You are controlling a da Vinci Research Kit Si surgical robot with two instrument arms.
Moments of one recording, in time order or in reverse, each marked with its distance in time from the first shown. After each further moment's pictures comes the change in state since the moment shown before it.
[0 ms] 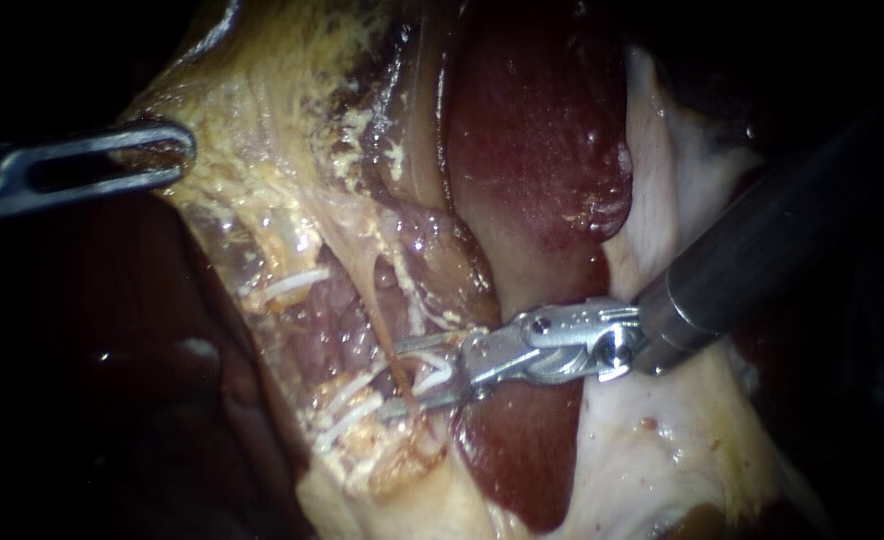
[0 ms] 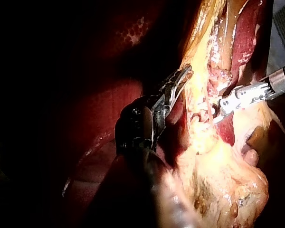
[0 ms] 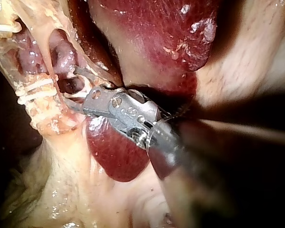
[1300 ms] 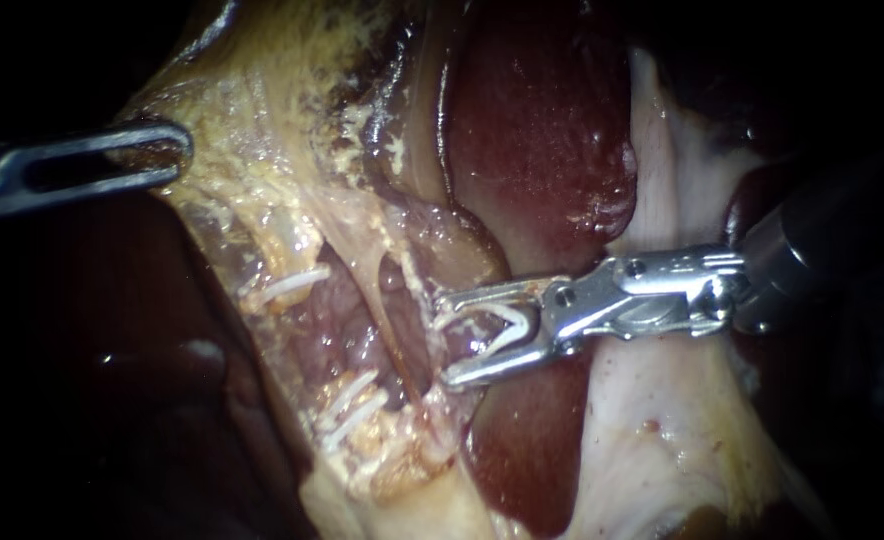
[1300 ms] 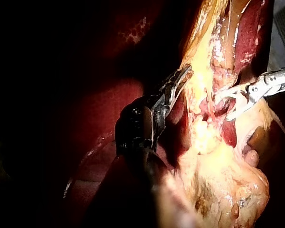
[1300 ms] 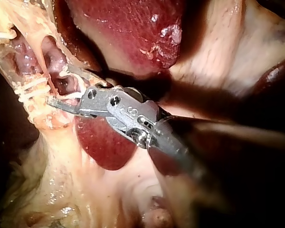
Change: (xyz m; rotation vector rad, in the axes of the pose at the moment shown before) right arm 0.005 -0.001 -0.007 0.020 0.107 -0.021; left arm 0.000 0.000 0.000 0.003 -0.002 0.000
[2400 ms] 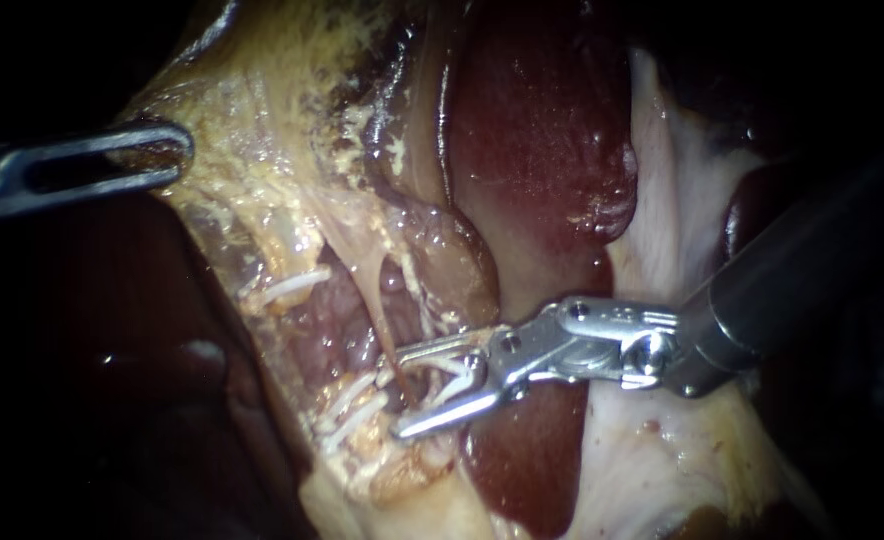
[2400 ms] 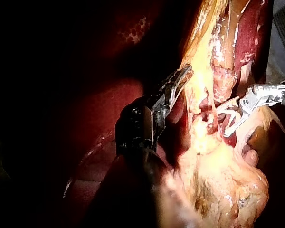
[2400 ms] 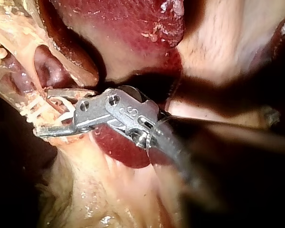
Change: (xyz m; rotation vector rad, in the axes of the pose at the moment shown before) right arm -0.001 -0.002 0.004 0.226 0.144 0.144; left arm 0.000 0.000 0.000 -0.002 -0.001 0.000
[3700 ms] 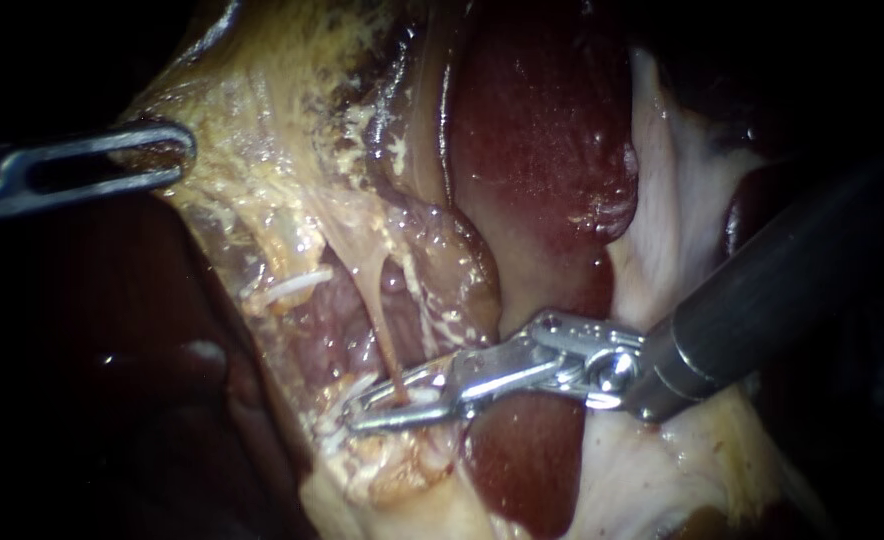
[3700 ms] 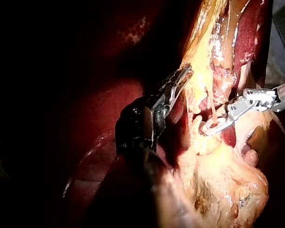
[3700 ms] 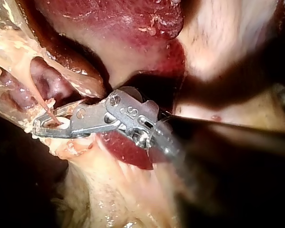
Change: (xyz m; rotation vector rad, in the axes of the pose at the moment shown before) right arm -0.002 0.001 0.002 -0.006 0.000 0.092; left arm 0.000 0.000 0.000 -0.001 -0.001 0.000
